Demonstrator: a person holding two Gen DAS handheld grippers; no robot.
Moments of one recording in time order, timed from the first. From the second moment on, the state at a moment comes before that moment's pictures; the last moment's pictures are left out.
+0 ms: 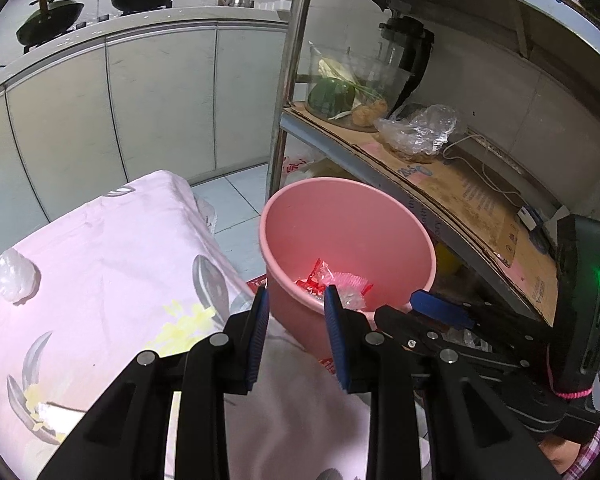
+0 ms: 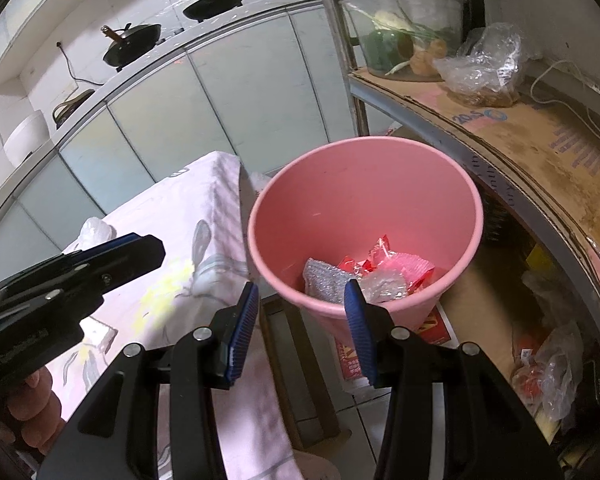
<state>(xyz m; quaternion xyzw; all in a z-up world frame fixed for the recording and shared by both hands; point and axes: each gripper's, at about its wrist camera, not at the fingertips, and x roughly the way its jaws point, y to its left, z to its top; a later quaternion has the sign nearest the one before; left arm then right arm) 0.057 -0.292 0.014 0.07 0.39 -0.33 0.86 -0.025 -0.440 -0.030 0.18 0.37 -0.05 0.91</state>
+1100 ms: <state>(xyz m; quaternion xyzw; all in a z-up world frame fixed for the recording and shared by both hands) 0.043 -0.060 -0.019 -0.01 0.43 -0.16 0.89 -0.004 -0.280 -0.036 0.06 0.42 0.15 0.89</state>
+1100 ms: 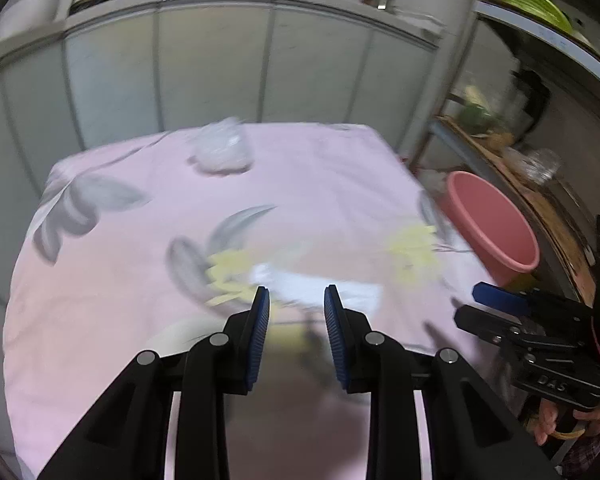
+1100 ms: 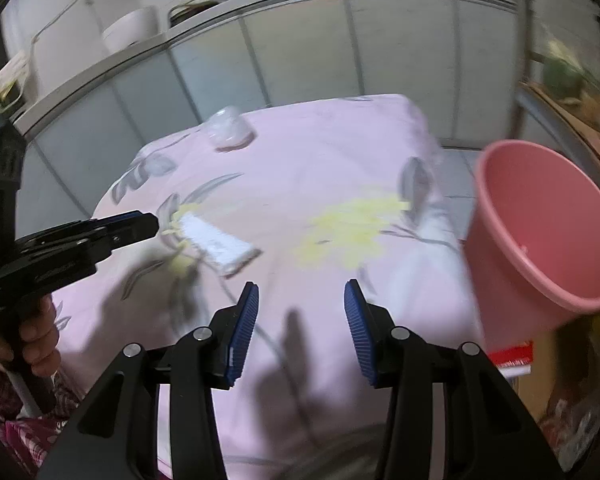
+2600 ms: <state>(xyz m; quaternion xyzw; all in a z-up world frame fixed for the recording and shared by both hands) 0.256 -0.072 -0.021 0.03 0.44 -0.09 0.89 0.068 -0.208 -0.060 -0.03 0.47 0.24 0.85</state>
